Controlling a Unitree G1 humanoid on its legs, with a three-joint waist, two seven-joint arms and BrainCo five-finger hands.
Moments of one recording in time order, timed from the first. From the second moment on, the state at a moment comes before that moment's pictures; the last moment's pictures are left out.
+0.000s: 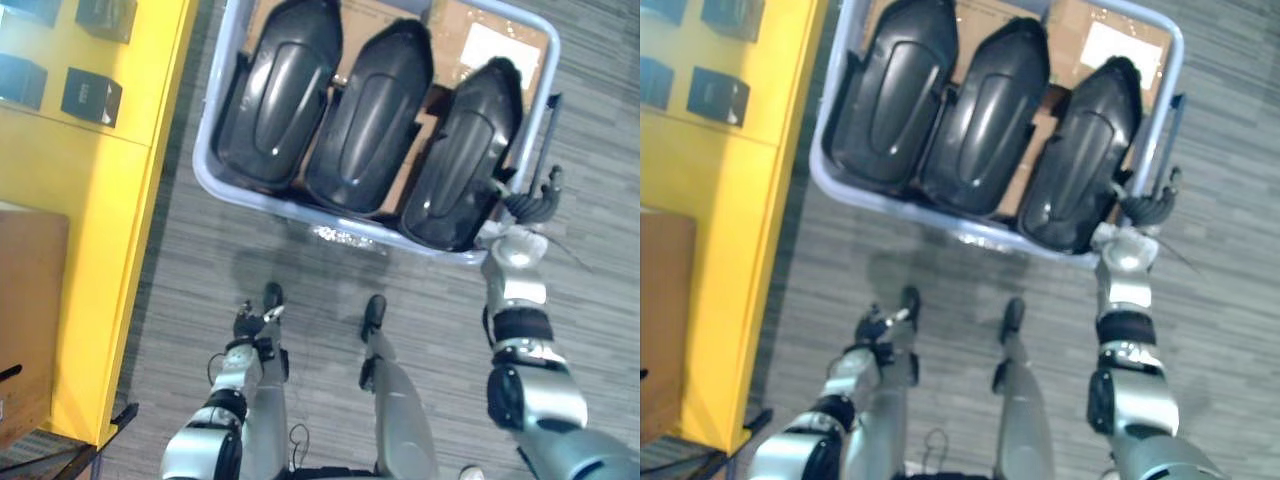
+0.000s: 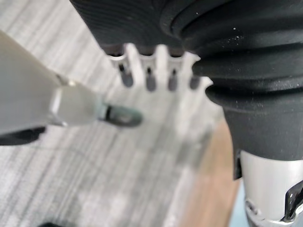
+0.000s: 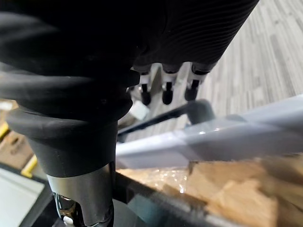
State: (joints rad) left arm -0.47 0.05 0.02 1.06 -0.23 -0.13 0.23; right arm -0.85 -0.37 -0.25 0.79 0.05 0.02 -0.46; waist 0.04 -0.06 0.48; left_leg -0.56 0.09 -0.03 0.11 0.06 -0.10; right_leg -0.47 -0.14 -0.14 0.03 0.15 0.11
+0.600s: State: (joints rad) left arm -0.51 0.06 -0.07 1.12 -0.27 -0.13 0.21; right arm -1.12 -0.54 0.05 1.12 -0.05 0.05 -0.32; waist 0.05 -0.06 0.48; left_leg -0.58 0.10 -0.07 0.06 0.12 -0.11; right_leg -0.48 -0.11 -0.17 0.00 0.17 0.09
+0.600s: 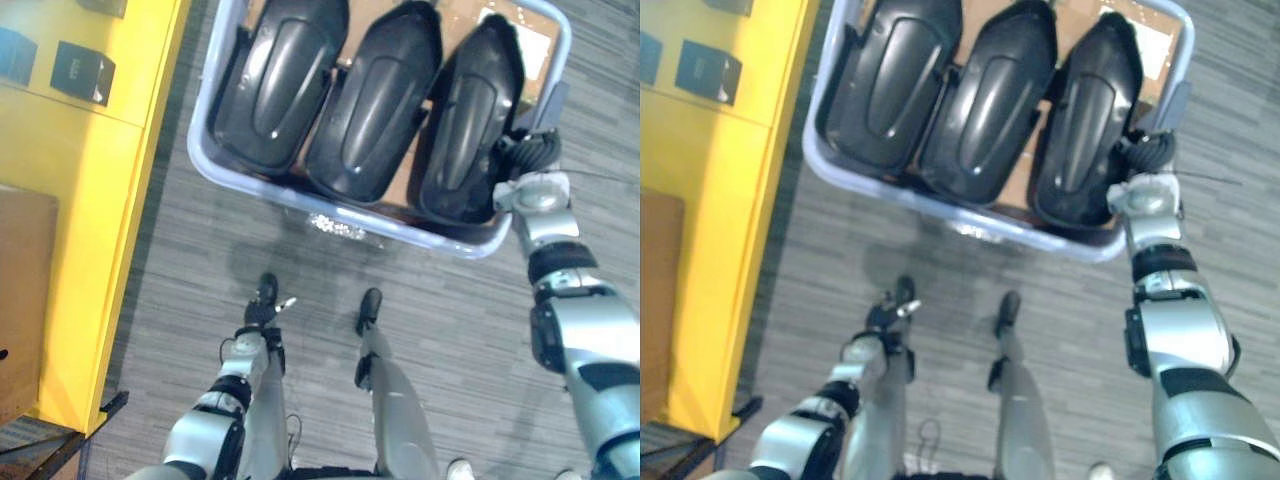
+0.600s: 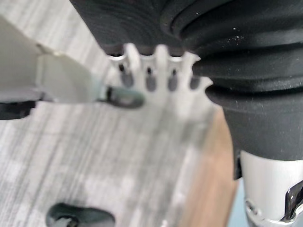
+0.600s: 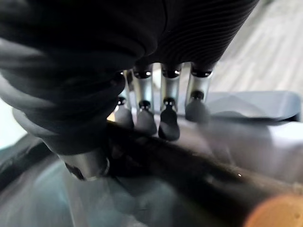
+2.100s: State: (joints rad) left arm -0.53 0.23 0.04 0.31 -0.30 -0.30 0.52; right arm -0.72 -0.42 -0.19 0.45 -0.52 0.12 -0.67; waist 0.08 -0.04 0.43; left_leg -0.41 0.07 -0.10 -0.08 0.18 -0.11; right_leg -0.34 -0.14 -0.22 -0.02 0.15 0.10
